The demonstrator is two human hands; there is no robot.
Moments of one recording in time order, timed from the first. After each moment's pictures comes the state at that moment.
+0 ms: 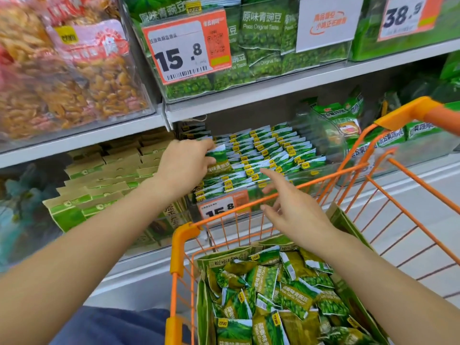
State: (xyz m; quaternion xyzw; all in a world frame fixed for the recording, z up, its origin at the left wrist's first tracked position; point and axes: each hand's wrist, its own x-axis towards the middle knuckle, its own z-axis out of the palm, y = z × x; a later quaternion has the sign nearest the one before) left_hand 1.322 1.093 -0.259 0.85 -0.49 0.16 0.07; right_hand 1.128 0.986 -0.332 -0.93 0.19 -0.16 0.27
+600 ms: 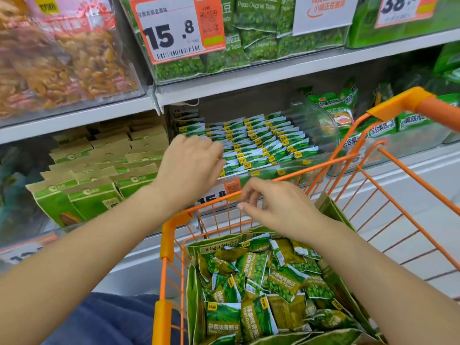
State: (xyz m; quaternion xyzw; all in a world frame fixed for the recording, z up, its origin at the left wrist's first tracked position) left_hand 1.294 1.107 -0.285 0.73 -0.60 0.34 0.04; right_hand 1.124 0.995 -0.317 -0.95 0.10 -0.14 0.25
